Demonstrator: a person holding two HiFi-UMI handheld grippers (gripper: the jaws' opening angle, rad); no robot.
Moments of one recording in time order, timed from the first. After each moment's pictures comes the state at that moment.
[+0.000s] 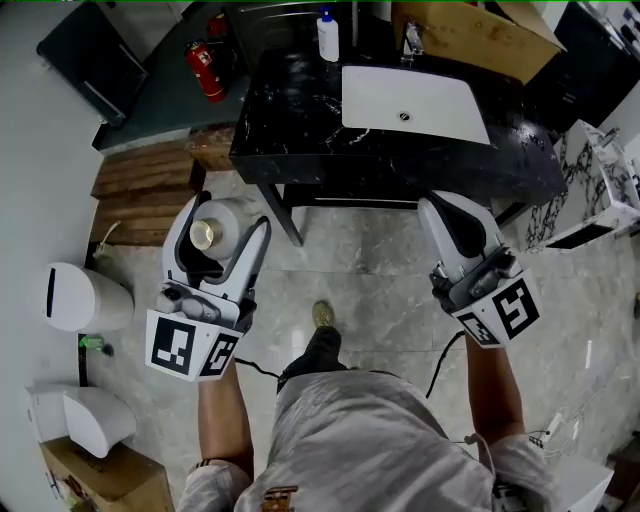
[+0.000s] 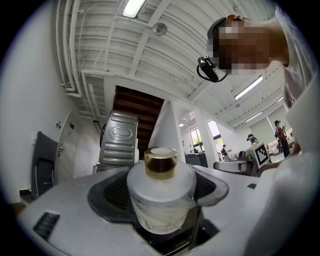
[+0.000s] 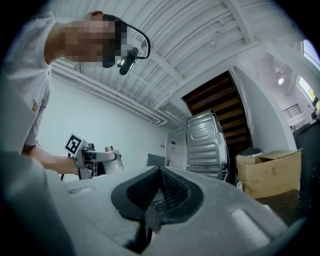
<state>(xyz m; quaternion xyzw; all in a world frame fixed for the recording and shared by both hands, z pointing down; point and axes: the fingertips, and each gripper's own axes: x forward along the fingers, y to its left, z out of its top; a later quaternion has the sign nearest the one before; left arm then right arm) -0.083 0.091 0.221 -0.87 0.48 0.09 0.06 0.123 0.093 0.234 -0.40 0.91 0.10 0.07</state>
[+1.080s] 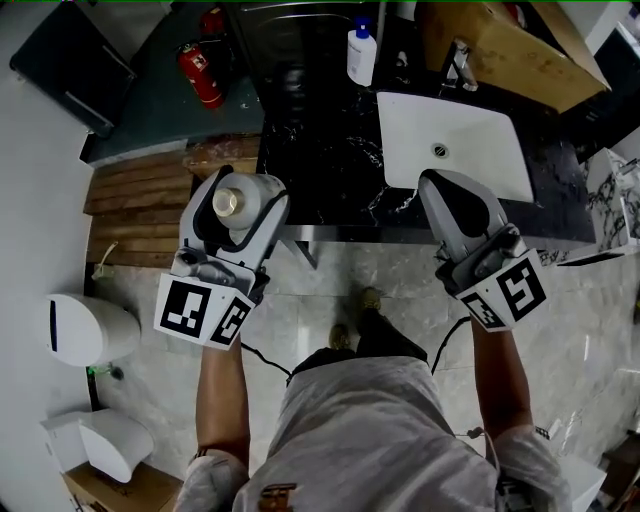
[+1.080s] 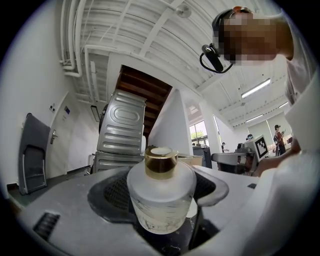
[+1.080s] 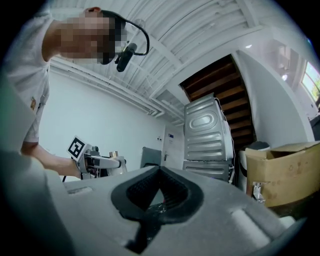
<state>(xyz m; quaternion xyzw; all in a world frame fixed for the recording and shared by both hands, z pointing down) -0.143 -0.167 0.256 -0.89 0.45 0.06 0.02 0.039 -0.148 0.242 -0.40 0.91 0.09 0.04</state>
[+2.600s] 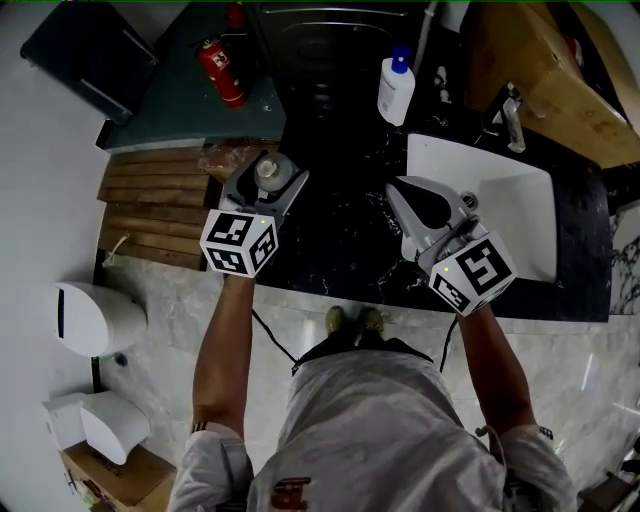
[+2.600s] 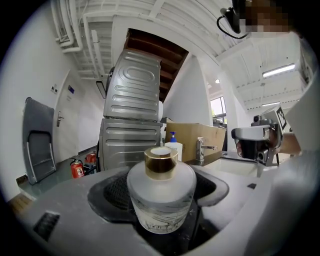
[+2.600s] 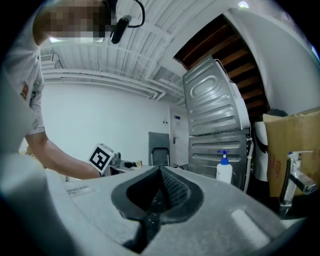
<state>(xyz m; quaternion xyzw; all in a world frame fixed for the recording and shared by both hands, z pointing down) -0.140 -0.400 0.397 -0.86 0.49 -0.06 -0.07 0.006 -0.336 0.330 -0.33 0.94 0.01 -0.03</state>
